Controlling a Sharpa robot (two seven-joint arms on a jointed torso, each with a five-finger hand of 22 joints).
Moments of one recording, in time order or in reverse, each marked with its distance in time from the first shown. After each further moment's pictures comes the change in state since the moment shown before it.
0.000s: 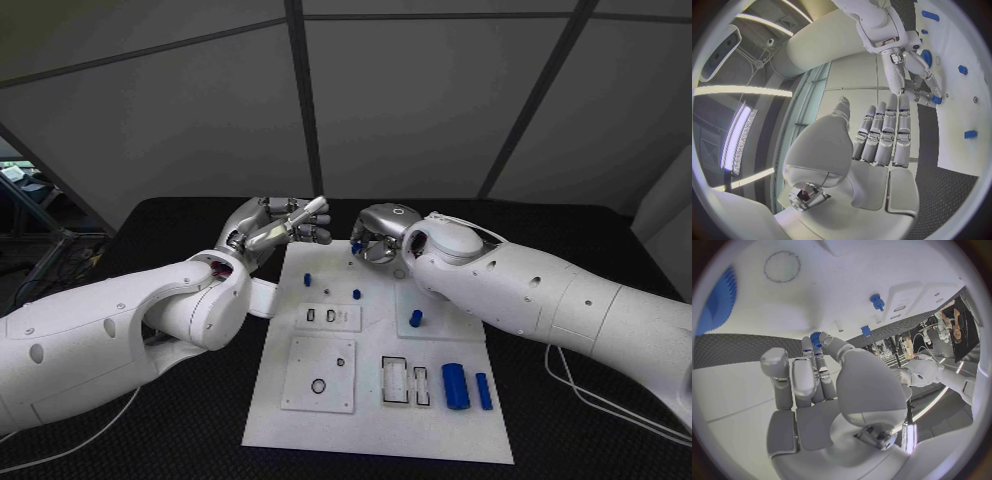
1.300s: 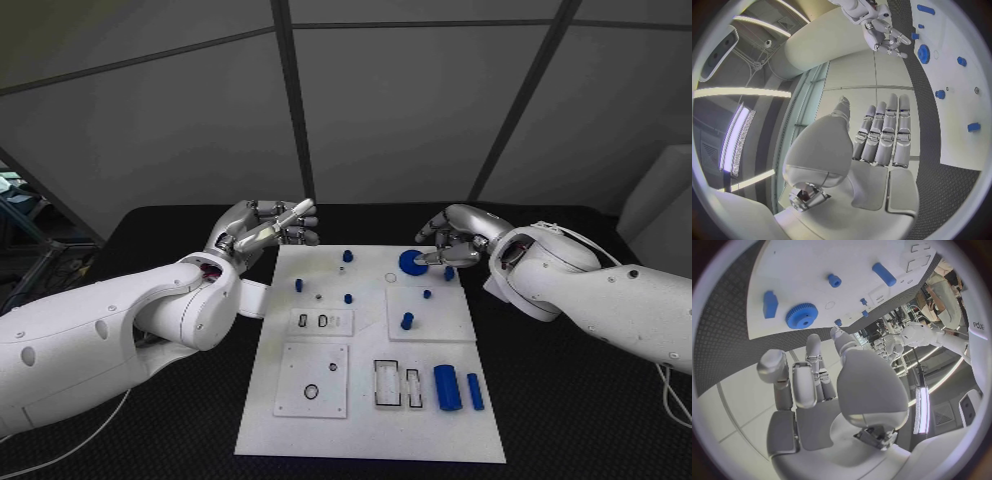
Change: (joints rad) left arm 0.002 -0.007 0.000 -0.036 0.001 0.008 -0.004; left_hand 0.000 0.000 0.000 0.000 0.000 -0.001 -0.001 0.000 -0.001 0.000 0.000 0.000 0.000 -0.004 0.004 0.000 0.001 0.000 -0.004 0.004 -0.004 -0.001; right arm -0.002 -0.439 -0.001 0.364 0.329 -0.071 -0.057; right_hand -0.011 -0.067 -0.315 0.154 0.107 -0.156 -0.001 0.062 0.005 -0.037 -0.026 0.778 0.610 -0.002 -0.024 0.109 0.153 -0.024 0.037 -0.007 0.030 0.053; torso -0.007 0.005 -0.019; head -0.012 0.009
